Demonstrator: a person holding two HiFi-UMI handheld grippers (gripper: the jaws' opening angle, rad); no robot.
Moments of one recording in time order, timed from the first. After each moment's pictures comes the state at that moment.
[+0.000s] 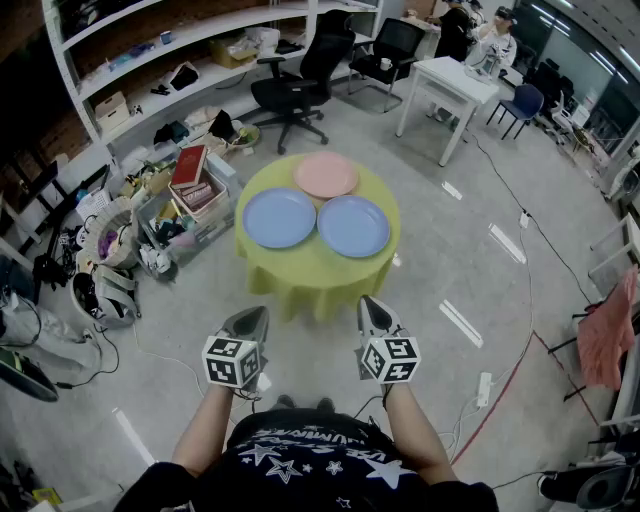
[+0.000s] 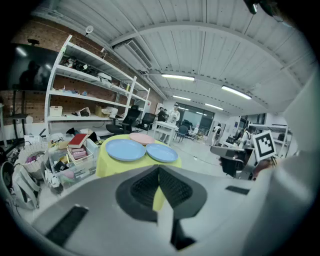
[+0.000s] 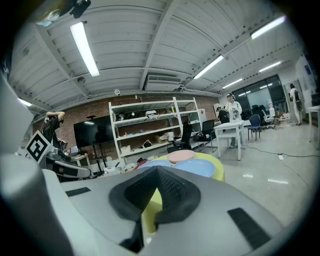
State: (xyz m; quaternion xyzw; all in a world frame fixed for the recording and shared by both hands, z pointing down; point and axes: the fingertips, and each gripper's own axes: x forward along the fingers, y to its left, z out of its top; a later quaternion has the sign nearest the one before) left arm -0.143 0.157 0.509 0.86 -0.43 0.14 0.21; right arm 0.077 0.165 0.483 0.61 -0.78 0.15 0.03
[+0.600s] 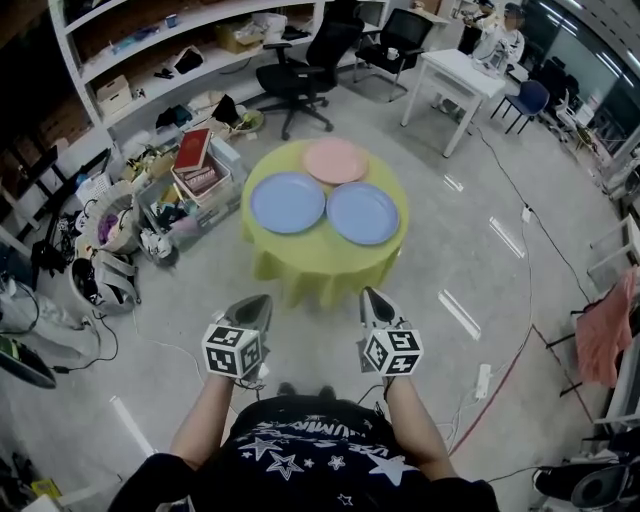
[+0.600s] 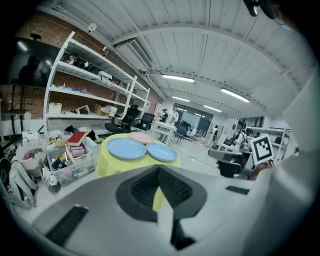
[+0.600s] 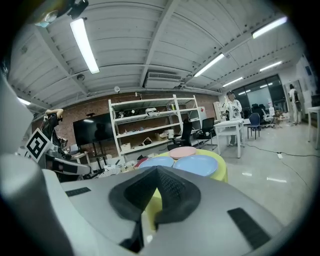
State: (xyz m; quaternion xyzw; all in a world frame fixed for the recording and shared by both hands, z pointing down) left arm -0.160 0.159 0.511 0.87 -0.42 0.14 0.22; right arm 0.056 0.169 0.494 0.61 -0.78 0.16 0.04
